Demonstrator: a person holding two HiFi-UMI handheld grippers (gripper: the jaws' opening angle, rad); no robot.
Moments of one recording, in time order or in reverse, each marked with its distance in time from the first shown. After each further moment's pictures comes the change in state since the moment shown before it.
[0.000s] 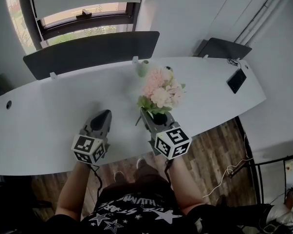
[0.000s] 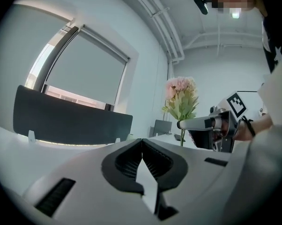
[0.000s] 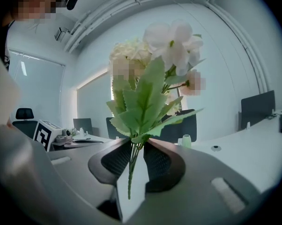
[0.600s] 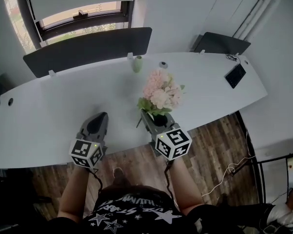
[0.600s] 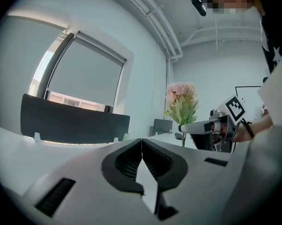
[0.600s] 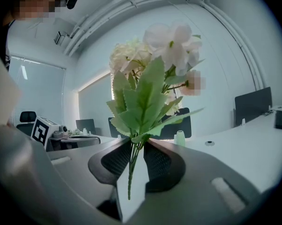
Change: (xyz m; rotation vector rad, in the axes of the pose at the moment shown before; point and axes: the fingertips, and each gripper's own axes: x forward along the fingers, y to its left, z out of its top) left arm -0.021 -0.041 -0.002 0.025 0.009 0.042; right arm -0.048 -0.012 -0.014 0.028 0.006 0.006
